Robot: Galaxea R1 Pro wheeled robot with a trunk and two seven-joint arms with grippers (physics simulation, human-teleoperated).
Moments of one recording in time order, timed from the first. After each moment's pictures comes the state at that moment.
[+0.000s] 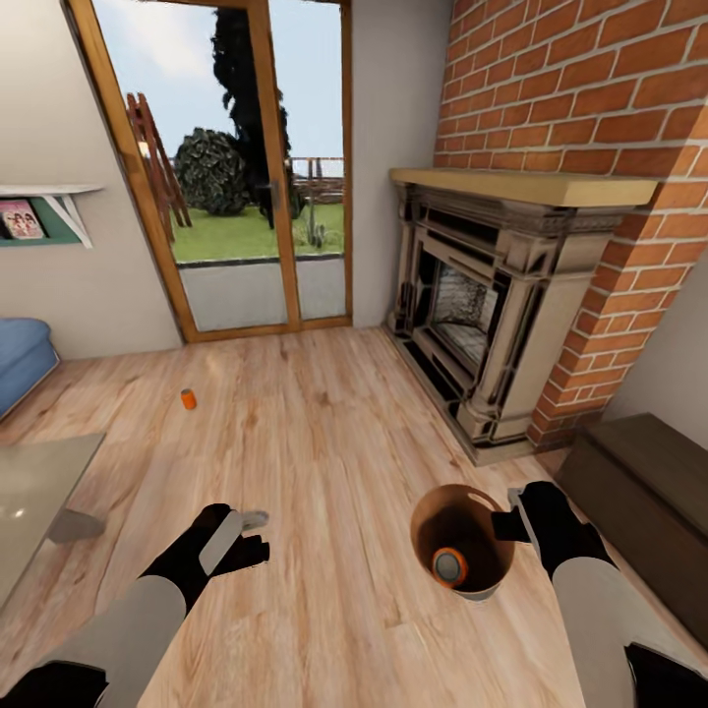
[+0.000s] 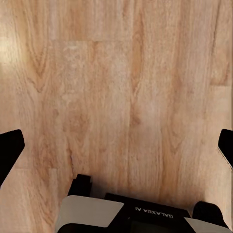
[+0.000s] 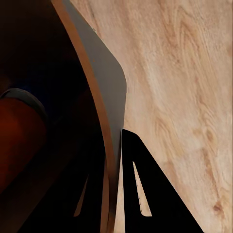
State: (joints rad) left arm -0.76 0.02 -0.15 -0.53 0.57 0.81 0.41; right arm -0.80 -0.05 -0.36 -0.63 0.47 0.86 0.19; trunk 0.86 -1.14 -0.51
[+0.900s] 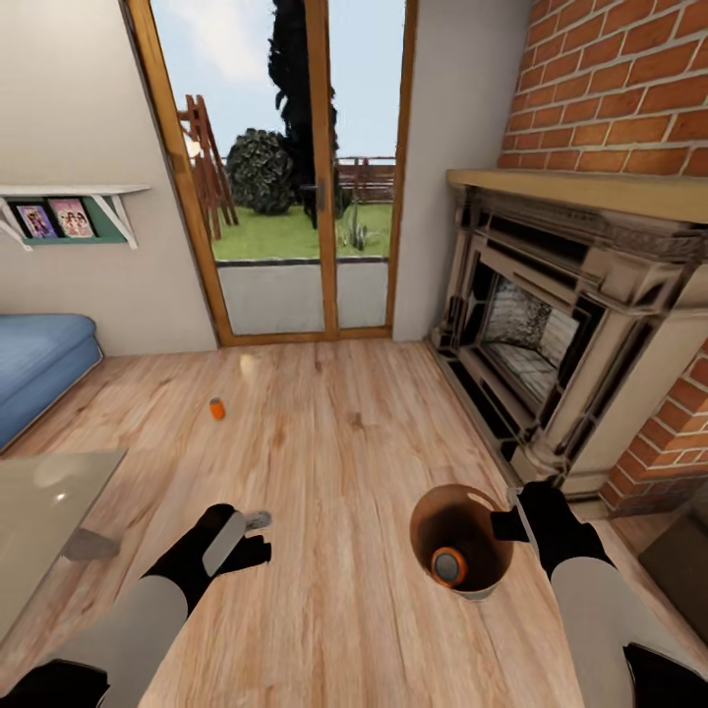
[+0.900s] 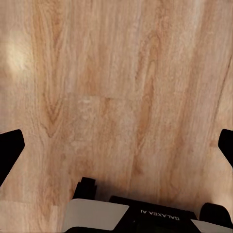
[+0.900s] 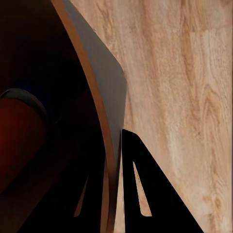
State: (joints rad) left arm -0.76 0.02 -0.19 -0.53 0.57 0.80 0.41; right arm -0.80 -0.04 -0.36 -0.64 0.47 0.86 0.19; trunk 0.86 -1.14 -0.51
